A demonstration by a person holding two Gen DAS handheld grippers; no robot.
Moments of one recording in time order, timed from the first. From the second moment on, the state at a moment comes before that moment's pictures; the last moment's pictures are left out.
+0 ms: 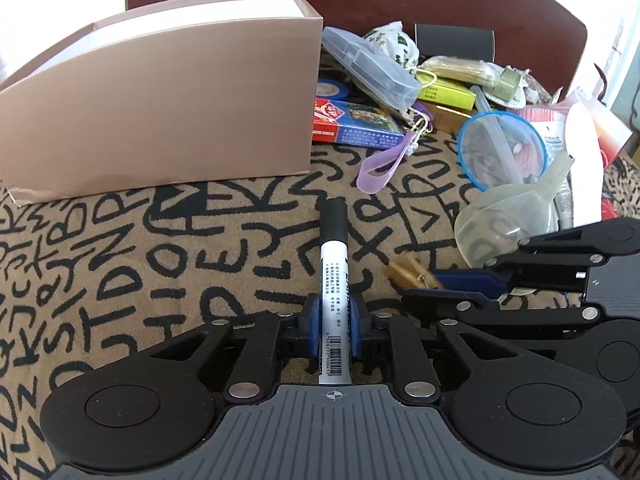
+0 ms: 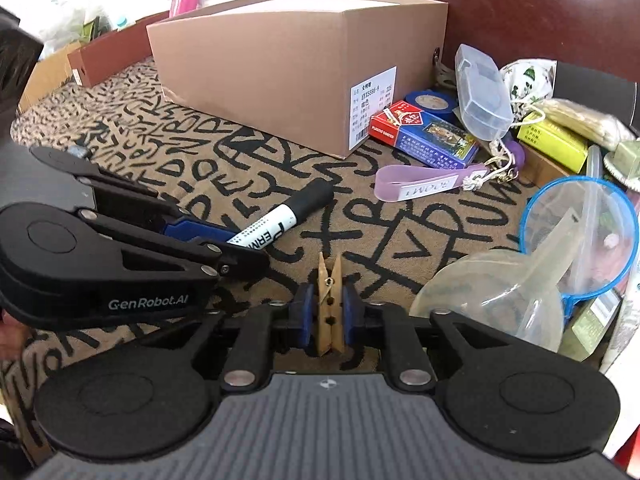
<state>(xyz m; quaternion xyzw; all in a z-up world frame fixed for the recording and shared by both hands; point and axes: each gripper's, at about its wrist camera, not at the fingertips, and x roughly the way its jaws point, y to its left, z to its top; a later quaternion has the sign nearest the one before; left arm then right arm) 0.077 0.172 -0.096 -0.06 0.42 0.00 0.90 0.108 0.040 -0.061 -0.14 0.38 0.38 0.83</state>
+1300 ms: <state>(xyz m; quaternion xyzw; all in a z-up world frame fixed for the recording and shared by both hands) 0.194 0.306 0.034 -0.16 0.28 0.05 0.95 0.250 0.162 0.084 -0.09 0.27 0.42 0.86</state>
